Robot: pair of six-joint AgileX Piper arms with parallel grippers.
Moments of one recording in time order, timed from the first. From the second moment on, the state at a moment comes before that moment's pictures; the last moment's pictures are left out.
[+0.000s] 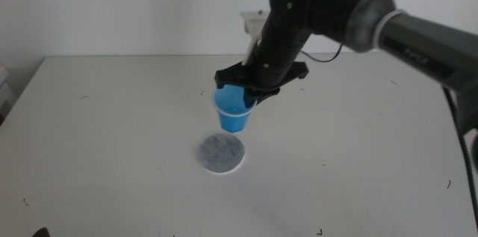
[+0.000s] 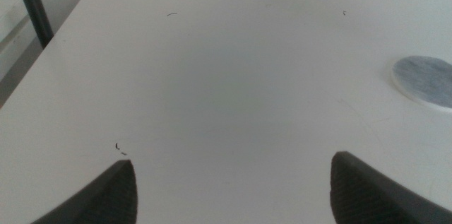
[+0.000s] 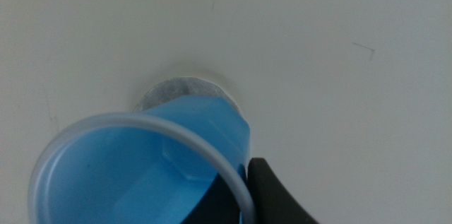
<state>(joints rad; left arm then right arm) -0.07 -0.01 0.03 0.07 0.37 -0.15 0.59 2.11 -1.95 0.10 1.08 0.28</state>
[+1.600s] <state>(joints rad) -0.07 -0.01 0.03 0.07 0.37 -0.15 0.56 2.10 -2.19 0.12 1.24 0.21</state>
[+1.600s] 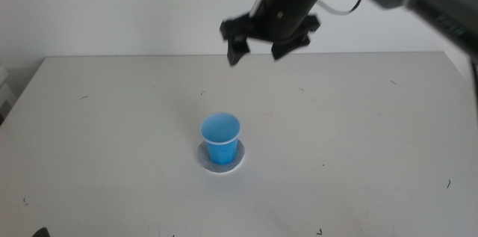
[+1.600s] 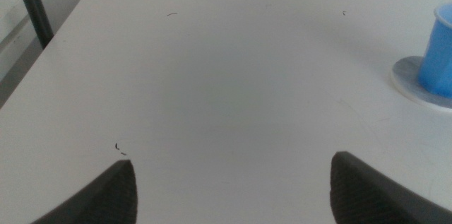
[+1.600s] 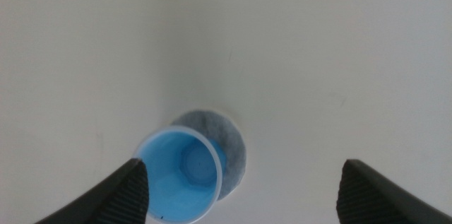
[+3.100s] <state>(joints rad) -0.07 -0.01 0.03 0.07 0.37 -0.15 0.13 0.31 -0.39 -0.04 0.43 0.09</state>
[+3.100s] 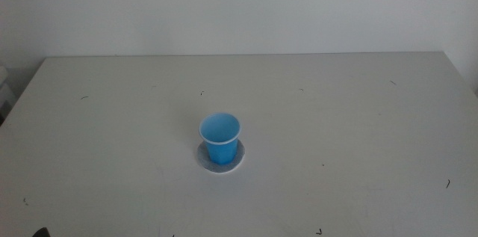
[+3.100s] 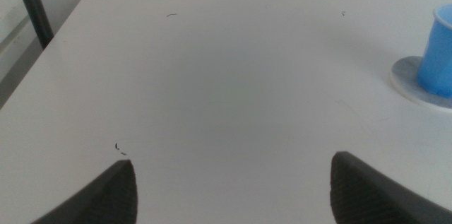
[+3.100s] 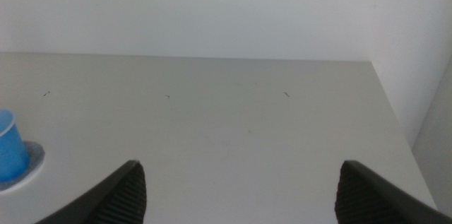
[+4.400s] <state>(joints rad) -0.07 -0.01 0.03 0.07 0.37 -0.15 0.13 -0.01 0.03 -0.04 0.18 0.10</state>
